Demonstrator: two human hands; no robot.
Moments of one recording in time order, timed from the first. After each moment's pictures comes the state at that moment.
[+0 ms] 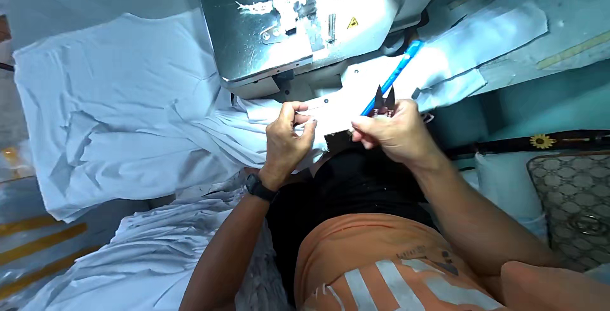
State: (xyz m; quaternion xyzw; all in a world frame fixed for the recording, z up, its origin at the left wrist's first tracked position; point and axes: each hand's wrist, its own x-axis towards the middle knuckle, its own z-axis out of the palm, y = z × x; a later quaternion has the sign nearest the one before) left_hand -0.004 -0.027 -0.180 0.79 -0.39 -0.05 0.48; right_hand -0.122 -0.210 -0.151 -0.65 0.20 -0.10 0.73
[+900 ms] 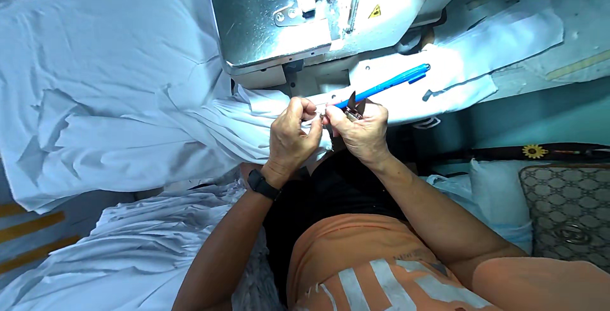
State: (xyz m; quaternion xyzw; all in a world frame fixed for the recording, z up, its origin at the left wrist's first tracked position) left_hand -0.006 -0.032 -0.187 0.78 -0.40 0.00 0.48; right_hand -0.082 -0.167 -0.192 -0.70 0.12 -0.29 0.64
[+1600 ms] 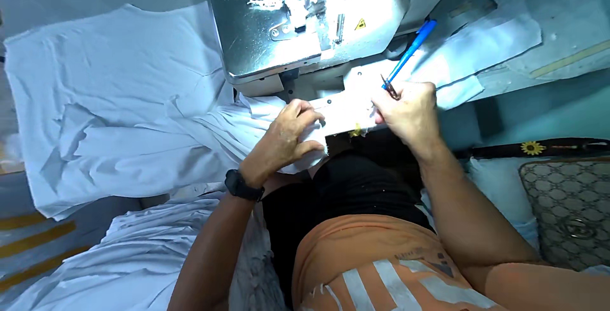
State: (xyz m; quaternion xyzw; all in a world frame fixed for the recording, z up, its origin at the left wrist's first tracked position) left_hand 0.029 -0.013 -0.158 0.74 -0.58 -0.12 0.33; right_hand -0.096 -0.229 -0.149 -0.82 0.34 -0.12 0.44
